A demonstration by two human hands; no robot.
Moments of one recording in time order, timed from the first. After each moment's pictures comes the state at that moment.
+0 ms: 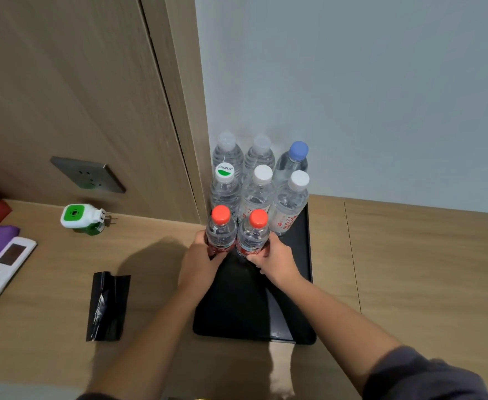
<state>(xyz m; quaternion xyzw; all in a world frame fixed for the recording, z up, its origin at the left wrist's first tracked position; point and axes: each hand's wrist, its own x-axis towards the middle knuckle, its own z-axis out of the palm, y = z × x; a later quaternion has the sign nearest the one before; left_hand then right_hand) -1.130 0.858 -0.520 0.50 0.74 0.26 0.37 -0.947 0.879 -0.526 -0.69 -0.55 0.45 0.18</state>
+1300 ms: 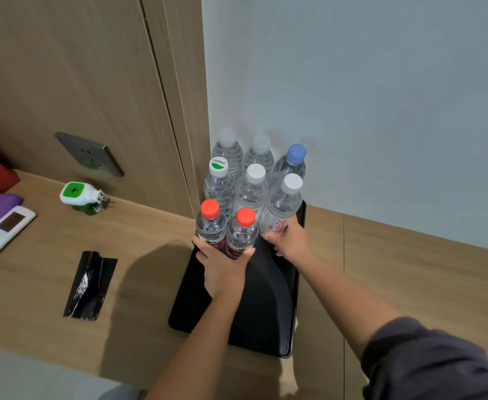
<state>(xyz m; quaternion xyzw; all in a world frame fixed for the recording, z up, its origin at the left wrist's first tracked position) -1.024 0.850 -0.507 0.26 0.86 0.28 0.34 -0.894 0.944 -0.521 -0.68 -0.56 0.44 0.17</state>
